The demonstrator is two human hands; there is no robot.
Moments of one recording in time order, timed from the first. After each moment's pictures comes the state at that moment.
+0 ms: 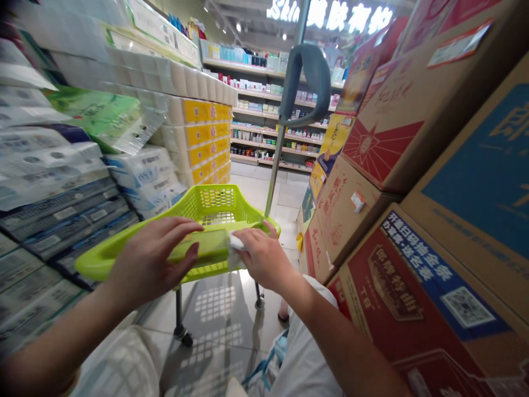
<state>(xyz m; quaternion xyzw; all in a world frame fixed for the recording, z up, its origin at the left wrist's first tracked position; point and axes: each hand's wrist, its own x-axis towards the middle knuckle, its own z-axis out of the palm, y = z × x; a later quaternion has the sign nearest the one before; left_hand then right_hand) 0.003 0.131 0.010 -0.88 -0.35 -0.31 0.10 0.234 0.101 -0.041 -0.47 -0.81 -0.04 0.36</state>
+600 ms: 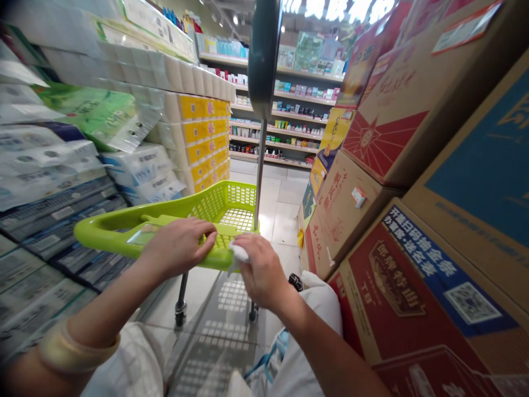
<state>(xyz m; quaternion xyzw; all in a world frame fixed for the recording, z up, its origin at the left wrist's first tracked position) 0.036 0.156 0.004 -0.90 -0.41 -0.12 0.08 0.222 0.080 -0.058 -0.44 -0.77 0.00 0.47</state>
